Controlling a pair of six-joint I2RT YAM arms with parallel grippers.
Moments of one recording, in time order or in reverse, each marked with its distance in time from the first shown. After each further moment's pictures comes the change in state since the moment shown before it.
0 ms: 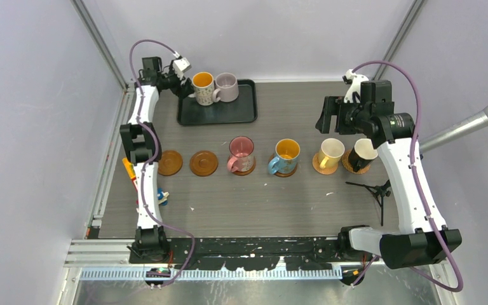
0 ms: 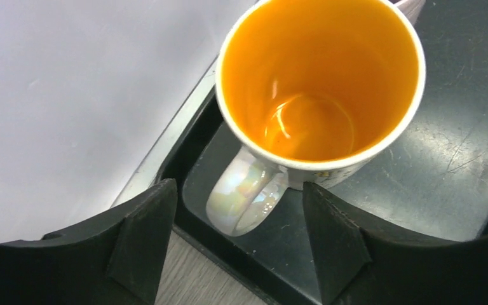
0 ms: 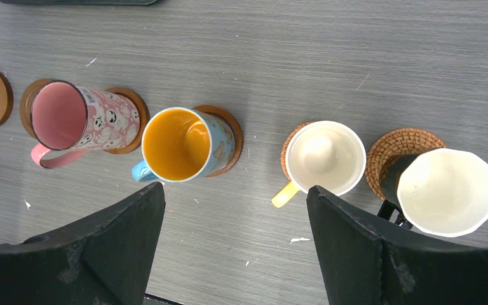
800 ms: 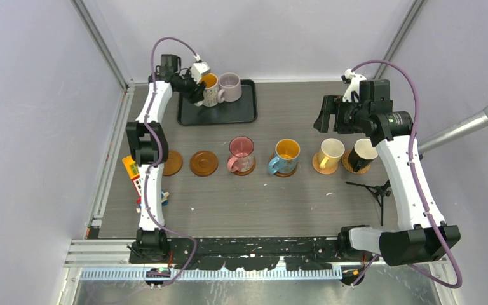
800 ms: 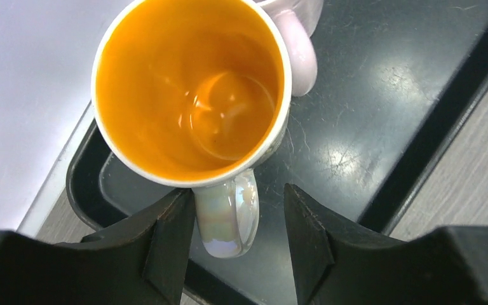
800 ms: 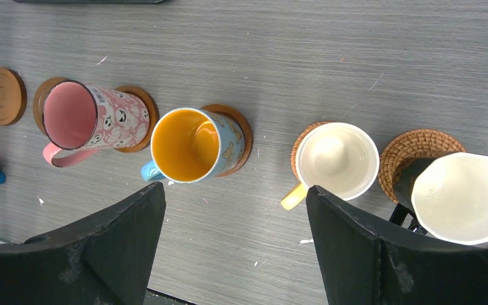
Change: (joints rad) left arm -0.116 -0.160 -0.154 -0.211 -0.168 0.035; right arm -0.004 0.023 0.003 0.006 -0.035 0.015
